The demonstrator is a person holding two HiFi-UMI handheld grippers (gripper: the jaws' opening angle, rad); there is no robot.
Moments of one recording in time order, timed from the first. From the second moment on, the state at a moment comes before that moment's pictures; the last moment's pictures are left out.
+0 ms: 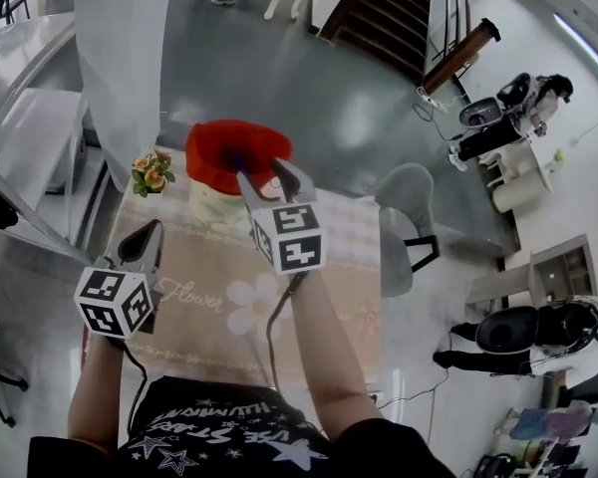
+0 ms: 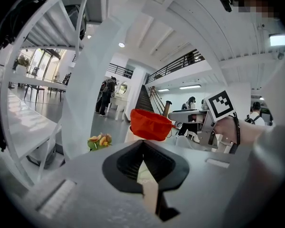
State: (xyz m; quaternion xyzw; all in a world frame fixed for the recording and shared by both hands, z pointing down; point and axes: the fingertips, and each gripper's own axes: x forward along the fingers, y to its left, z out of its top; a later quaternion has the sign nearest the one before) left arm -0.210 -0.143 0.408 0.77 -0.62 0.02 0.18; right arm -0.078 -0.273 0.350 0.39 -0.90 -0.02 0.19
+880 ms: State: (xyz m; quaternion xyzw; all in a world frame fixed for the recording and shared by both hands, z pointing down) left arm -0.167 -0.069 0.430 0.78 -0.59 0.07 0.16; right arm 0.027 -0.143 0.424 0.45 -0.87 0.08 0.17
